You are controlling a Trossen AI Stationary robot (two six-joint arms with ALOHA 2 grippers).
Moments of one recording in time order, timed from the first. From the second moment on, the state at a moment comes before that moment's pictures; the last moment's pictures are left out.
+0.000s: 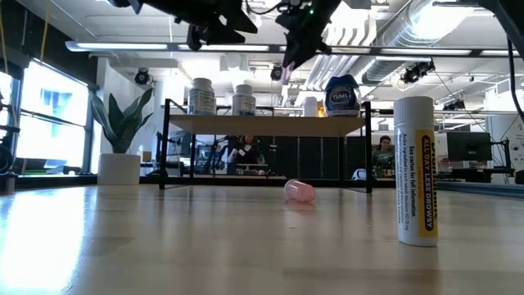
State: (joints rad) left arm 0.29 1.32 0.91 0.32 -0.46 -0.05; right arm -0.54 1.88 2.11 -1.04 0.12 0.10
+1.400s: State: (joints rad) left arm 0.29 1.26 0.91 0.20 -0.46 -0.05; right arm -0.54 2.08 2.11 -1.11 0.15 0.01
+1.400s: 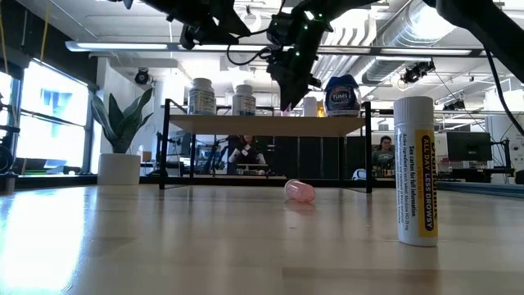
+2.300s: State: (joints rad) left arm 0.27 1.26 0.91 -0.09 -0.45 -0.18; right arm -0.54 1.99 2.11 -1.16 0.09 0.03
